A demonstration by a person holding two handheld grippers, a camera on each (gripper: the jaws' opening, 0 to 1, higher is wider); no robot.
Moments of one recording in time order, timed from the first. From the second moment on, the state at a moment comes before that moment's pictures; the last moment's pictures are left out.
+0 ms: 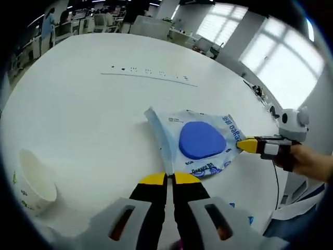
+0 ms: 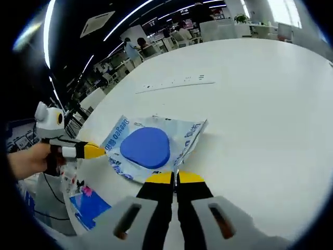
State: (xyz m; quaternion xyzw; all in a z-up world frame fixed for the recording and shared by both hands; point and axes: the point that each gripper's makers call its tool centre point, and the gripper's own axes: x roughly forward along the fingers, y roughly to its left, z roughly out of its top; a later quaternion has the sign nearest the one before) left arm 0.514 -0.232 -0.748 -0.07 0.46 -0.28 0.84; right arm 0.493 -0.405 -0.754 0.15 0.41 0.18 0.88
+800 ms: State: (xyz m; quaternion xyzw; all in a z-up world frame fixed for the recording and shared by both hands) left arm 0.515 -0.229 -0.766 -0.09 0.44 -0.25 0.86; right arm 0.491 -0.407 -0.764 0.21 0.35 0.19 0.89
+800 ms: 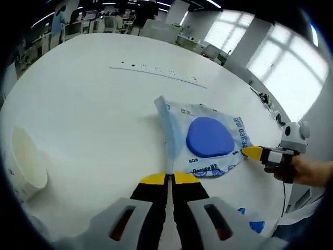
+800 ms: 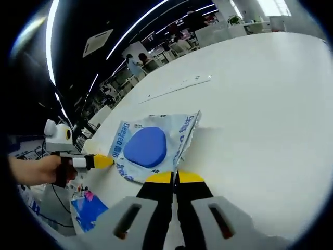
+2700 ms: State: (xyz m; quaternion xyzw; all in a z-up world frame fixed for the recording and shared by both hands) left arm 0.475 -0.197 -0.676 -0.08 0.32 -0.25 0.91; right arm 0.436 -0.379 -0.694 0.13 0.32 0.24 0.91
